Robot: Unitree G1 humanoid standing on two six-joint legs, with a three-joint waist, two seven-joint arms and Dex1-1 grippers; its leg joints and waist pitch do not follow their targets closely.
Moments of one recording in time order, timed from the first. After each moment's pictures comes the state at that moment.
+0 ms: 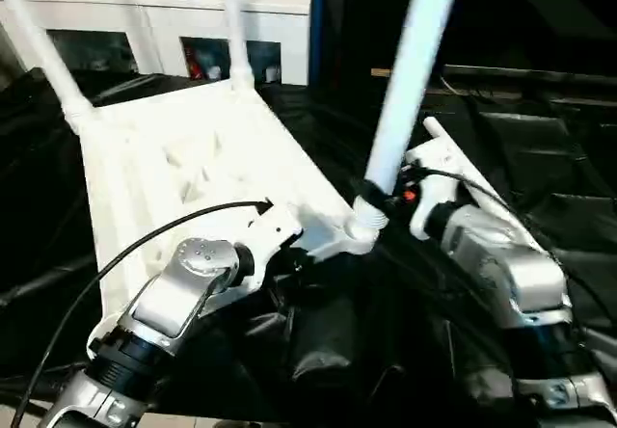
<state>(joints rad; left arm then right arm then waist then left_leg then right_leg) -0.40 0.38 -0.36 0.12 -0.07 0.49 -0.77 -0.46 -0.24 0.05 0.11 0.28 0.53 0.52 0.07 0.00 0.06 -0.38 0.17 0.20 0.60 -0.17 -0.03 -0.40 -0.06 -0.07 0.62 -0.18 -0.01</state>
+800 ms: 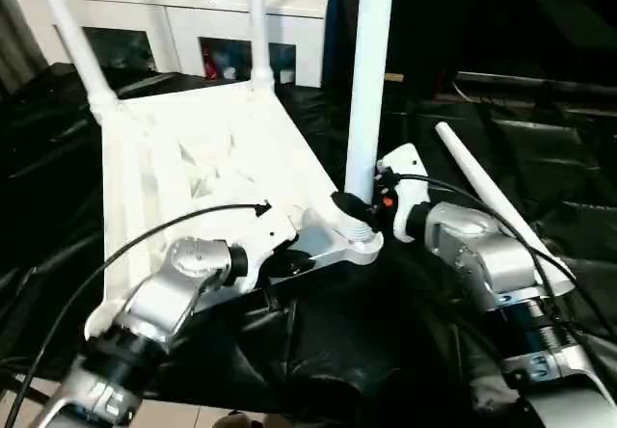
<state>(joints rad) -0.45 0.40 -0.36 0.27 -0.07 0.35 -0.91 -0.55 -0.26 0.13 0.29 0.23 0.50 0.63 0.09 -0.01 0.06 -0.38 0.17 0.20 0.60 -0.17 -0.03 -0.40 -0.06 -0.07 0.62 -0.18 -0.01</state>
